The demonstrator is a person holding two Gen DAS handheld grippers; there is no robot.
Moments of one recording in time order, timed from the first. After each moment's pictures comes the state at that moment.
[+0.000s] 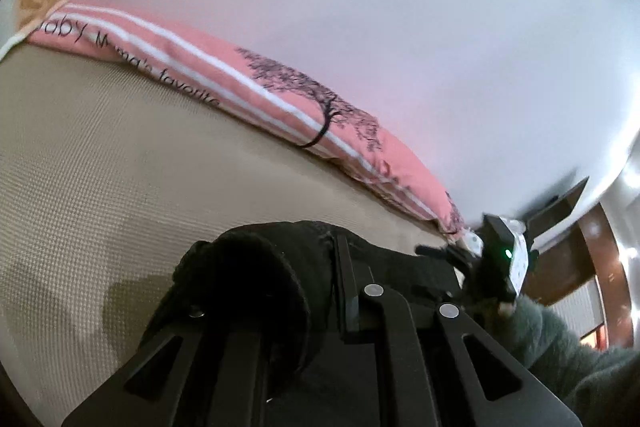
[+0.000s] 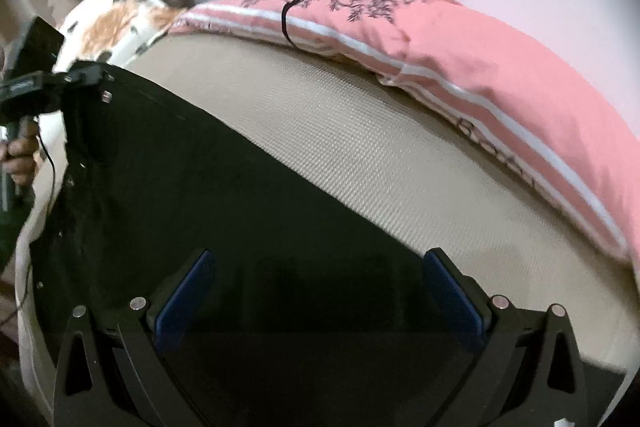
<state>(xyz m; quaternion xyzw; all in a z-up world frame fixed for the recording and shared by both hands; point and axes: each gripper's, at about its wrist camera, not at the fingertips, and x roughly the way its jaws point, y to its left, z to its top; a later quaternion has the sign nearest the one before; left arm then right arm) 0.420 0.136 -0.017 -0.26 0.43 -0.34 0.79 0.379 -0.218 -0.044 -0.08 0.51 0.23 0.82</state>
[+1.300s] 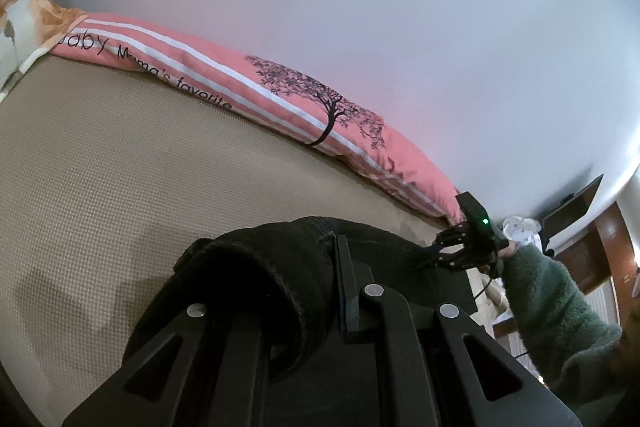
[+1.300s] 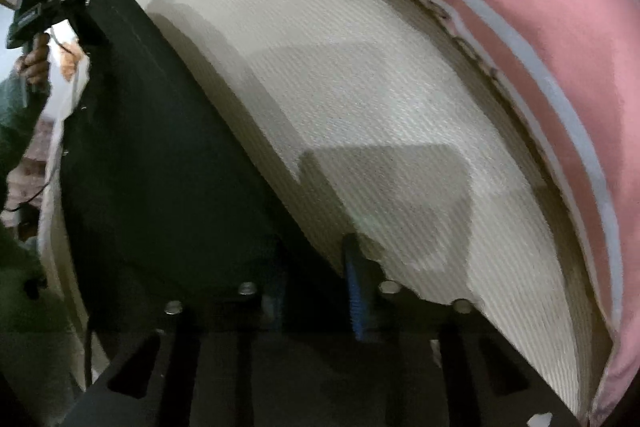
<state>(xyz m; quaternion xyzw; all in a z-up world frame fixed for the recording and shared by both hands) 0.404 0.140 0.006 -0.24 0.44 -0.31 0.81 0.418 -0.275 -0.078 -0.15 0.65 0.34 0.67</state>
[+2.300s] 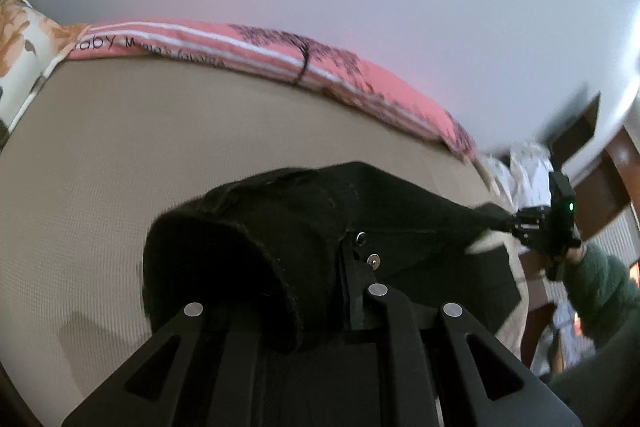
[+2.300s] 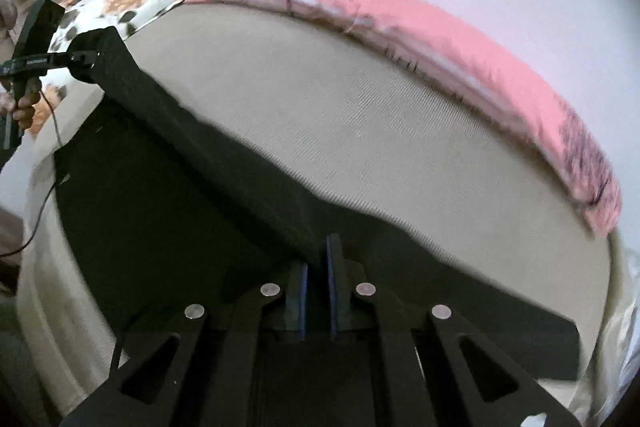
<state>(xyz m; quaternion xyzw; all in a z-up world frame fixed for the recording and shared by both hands) 0.298 0.153 0.016 -0.12 0.46 -0.34 0.81 0.183 -0.261 0.022 -0.11 0.52 0.17 0.83</state>
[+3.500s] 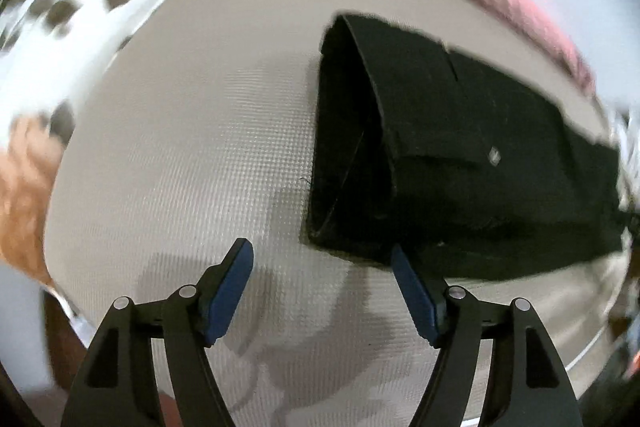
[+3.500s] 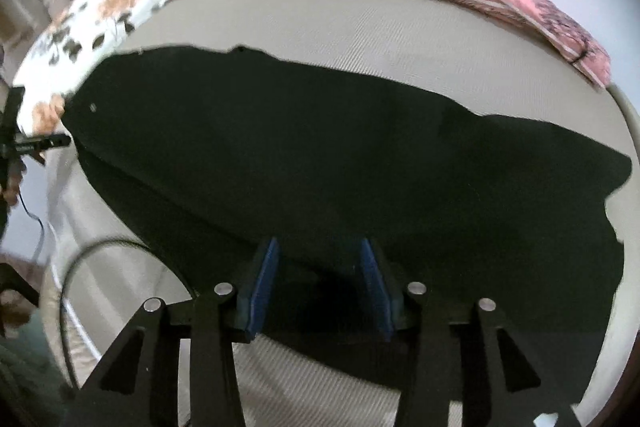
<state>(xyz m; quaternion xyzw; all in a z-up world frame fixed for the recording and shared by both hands) 0.140 0.218 -0.034 -0.05 0.56 -0.10 0.82 0.049 -0.247 -0.021 0.00 0.54 0.10 0.84</state>
